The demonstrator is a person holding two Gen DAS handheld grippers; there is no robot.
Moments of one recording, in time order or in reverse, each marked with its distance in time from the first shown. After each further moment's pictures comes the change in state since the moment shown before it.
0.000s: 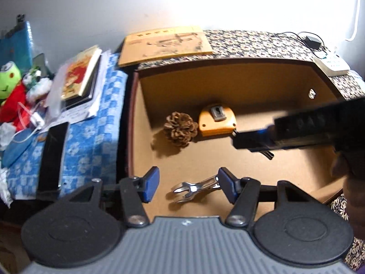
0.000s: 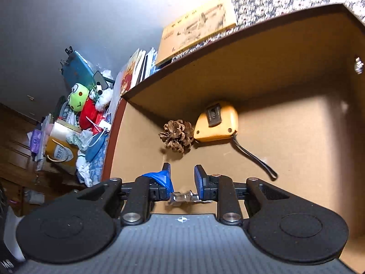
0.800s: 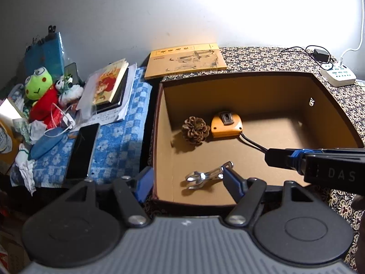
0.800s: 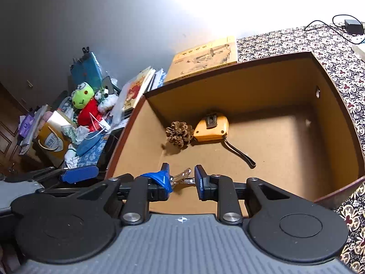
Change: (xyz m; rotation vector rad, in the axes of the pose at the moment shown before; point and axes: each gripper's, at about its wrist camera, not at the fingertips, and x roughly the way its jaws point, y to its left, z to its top) left arm -0.054 -0.011 -0.027 -0.032 -0.080 0.110; right arm -0.060 0.033 -0.064 -0.180 -0.197 -0.091
